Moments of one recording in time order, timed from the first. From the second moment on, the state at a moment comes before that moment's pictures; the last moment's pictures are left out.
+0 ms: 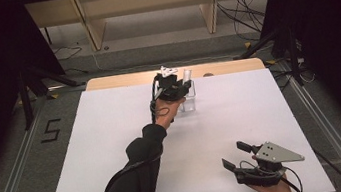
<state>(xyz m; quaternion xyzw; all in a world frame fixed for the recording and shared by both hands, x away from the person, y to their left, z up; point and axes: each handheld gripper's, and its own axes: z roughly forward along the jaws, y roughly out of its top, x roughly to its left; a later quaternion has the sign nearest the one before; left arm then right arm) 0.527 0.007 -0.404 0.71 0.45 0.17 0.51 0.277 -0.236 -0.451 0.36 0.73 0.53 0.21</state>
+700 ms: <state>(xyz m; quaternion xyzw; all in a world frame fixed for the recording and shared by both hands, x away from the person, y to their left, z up) 0.541 -0.004 -0.409 0.71 0.46 0.19 0.49 0.275 -0.237 -0.451 0.36 0.74 0.54 0.20</state>
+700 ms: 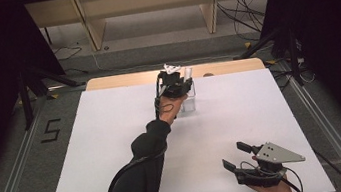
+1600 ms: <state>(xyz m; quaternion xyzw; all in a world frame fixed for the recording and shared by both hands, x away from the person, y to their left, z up) 0.544 -0.013 -0.418 0.71 0.47 0.20 0.48 0.274 -0.237 -0.451 0.36 0.74 0.53 0.21</state>
